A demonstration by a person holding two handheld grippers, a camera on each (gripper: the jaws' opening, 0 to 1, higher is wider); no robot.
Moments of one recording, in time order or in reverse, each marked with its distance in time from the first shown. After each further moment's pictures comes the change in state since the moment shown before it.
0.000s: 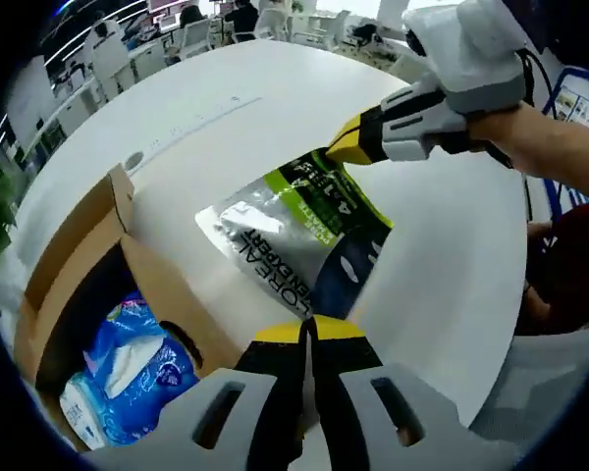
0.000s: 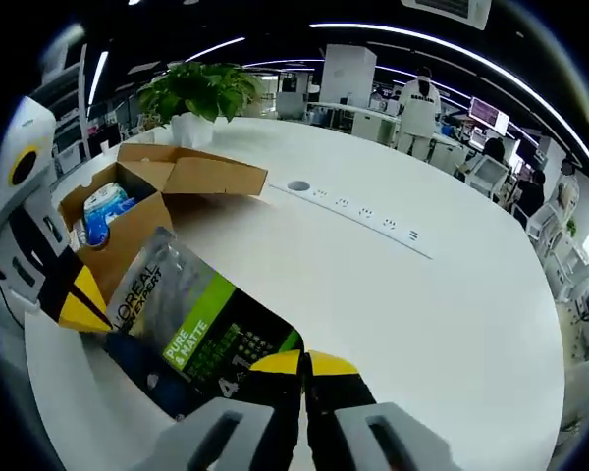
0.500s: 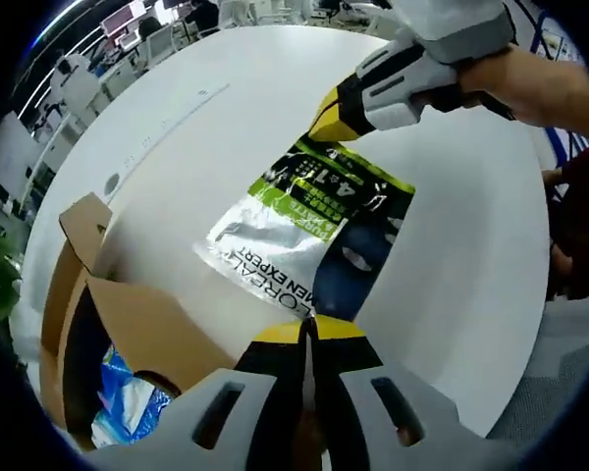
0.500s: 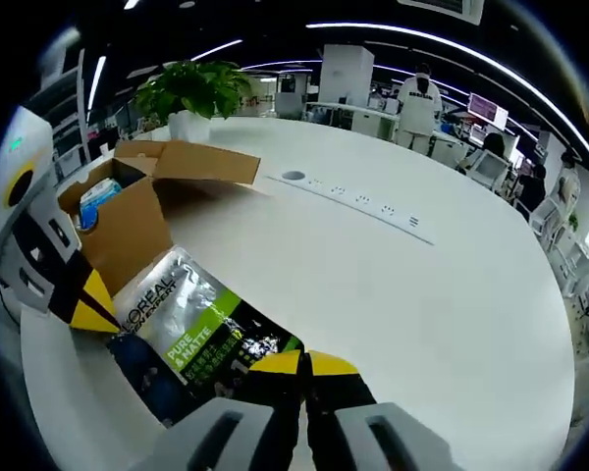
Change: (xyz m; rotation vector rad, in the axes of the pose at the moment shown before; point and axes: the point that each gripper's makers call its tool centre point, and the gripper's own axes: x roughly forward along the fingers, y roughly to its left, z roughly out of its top) left arm 0.026 0.002 -0.009 0.094 0.076 0.024; right arm 0.007 0.004 -0.015 0.012 -0.008 0.018
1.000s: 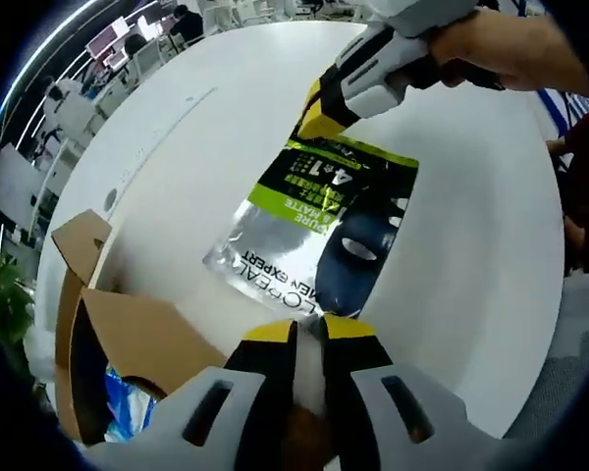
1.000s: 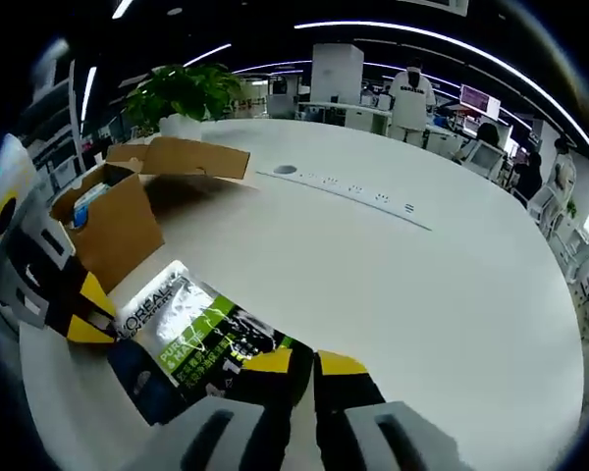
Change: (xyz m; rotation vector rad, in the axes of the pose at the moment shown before) left arm 0.003 -0.004 -0.004 0.089 -0.015 0.048; right arm -0.001 -0.005 -0.010 0.048 -0.007 -0.005
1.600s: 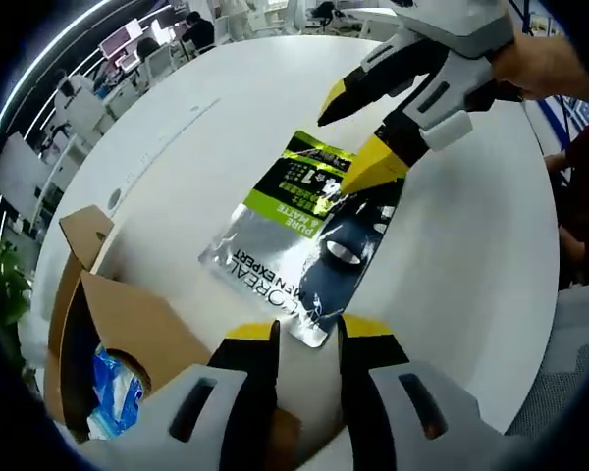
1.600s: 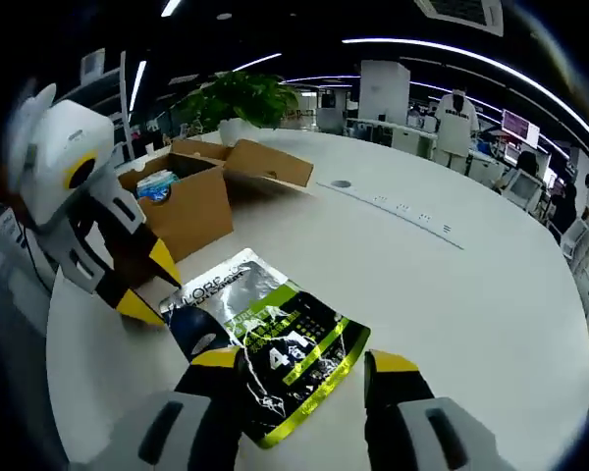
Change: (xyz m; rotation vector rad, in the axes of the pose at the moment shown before) left arm -0.003 -0.011 0.003 -0.036 -0.051 0.018; right arm -0.031 0.038 -0.016 -0.133 -0.059 0.195
